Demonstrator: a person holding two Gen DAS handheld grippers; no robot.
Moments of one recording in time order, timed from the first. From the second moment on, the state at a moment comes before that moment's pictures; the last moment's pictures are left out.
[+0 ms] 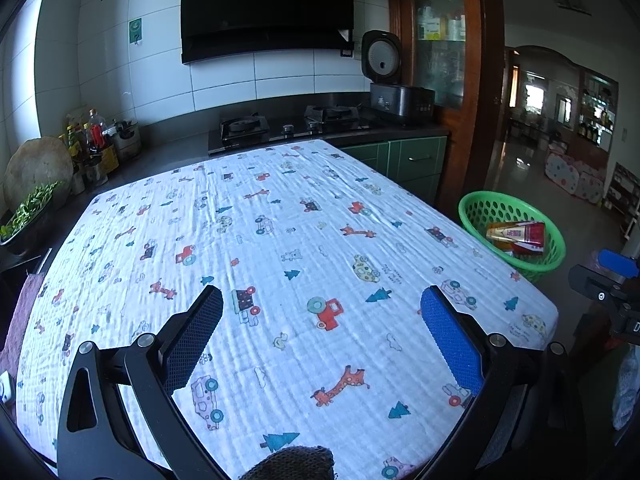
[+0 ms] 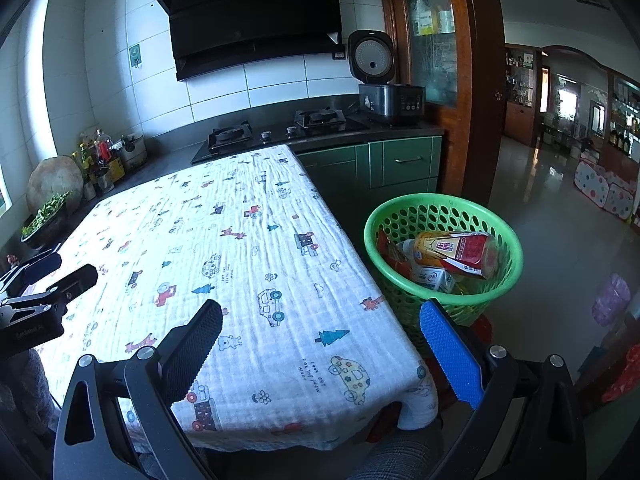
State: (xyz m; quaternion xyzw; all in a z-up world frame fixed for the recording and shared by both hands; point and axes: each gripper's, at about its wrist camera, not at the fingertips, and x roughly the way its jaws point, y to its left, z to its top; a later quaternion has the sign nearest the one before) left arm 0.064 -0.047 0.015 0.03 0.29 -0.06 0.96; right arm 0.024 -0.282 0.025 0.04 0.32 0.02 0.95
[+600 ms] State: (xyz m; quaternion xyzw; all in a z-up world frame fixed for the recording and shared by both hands) left arm 0.067 -0.044 0.015 0.02 0.29 -0.05 0.96; right arm 0.026 -0.279 0.025 0.04 0.32 0.02 0.95
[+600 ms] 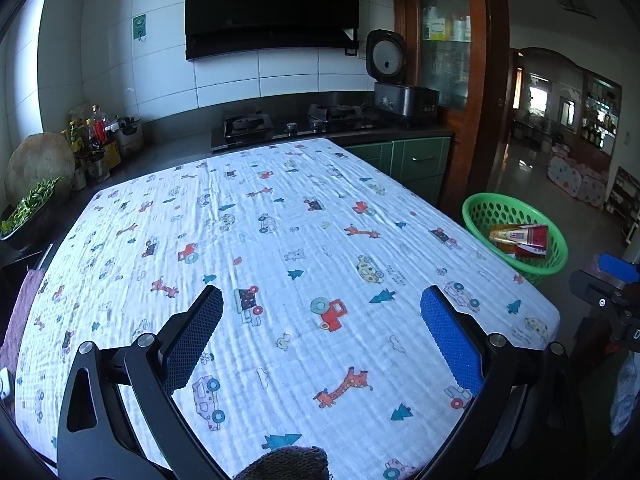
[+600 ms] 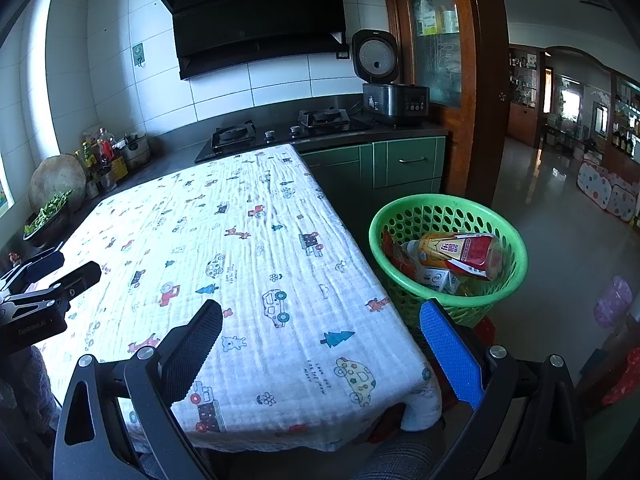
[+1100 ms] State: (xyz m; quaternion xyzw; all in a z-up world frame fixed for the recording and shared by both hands) left arm 0.068 -0.043 0.012 0.02 0.29 -0.05 0.95; right arm 0.027 -0.277 0.024 0.04 0.32 0.03 0.95
